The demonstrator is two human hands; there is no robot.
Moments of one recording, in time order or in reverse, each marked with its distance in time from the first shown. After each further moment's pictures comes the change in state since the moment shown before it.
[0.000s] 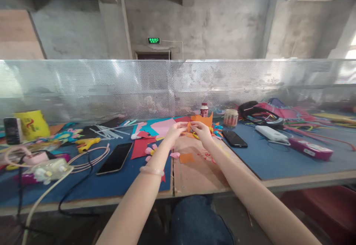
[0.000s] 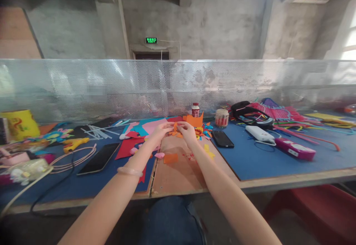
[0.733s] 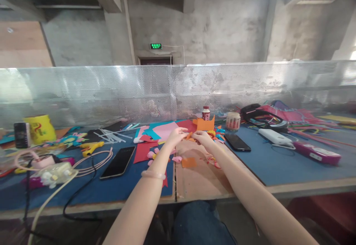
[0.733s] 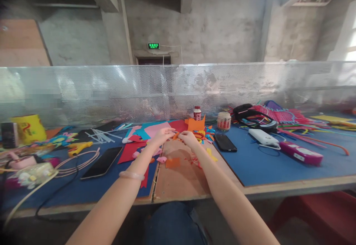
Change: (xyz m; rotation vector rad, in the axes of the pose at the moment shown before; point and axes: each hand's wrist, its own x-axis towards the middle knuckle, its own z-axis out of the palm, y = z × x) left_hand -0.005 0.005 -0.007 0.347 0.025 0.014; right_hand -0.006 -0.008 -0.003 -0.258 -0.196 0.203
